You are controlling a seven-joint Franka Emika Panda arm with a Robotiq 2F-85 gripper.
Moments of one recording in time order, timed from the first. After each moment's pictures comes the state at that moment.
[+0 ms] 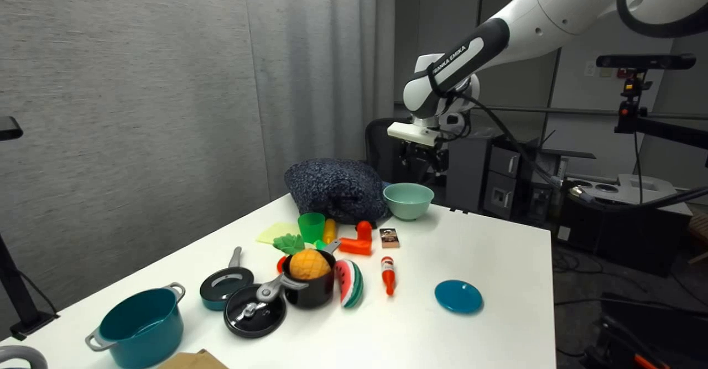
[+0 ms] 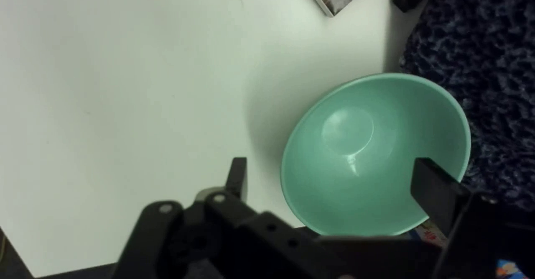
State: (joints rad) arm -0.24 0.63 -0.28 -1.55 0.13 2.28 1.18
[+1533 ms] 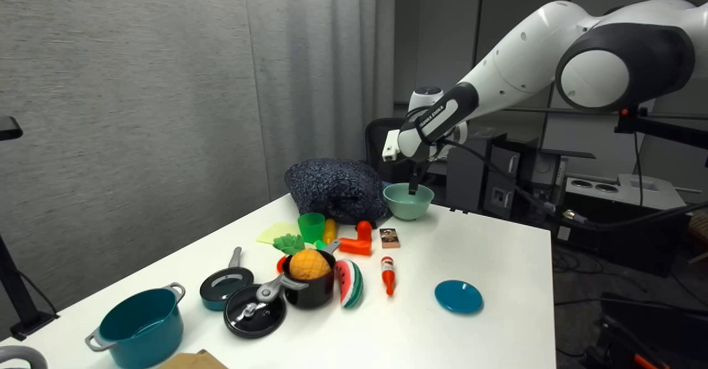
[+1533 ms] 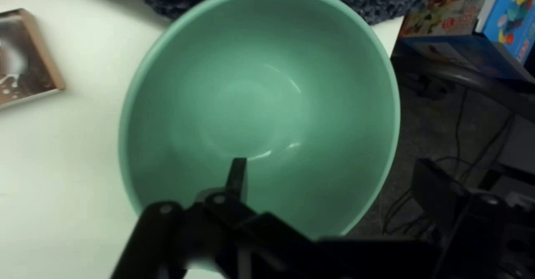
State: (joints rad) arm -0.20 0.92 -0.40 -1.37 0.15 2.59 2.29
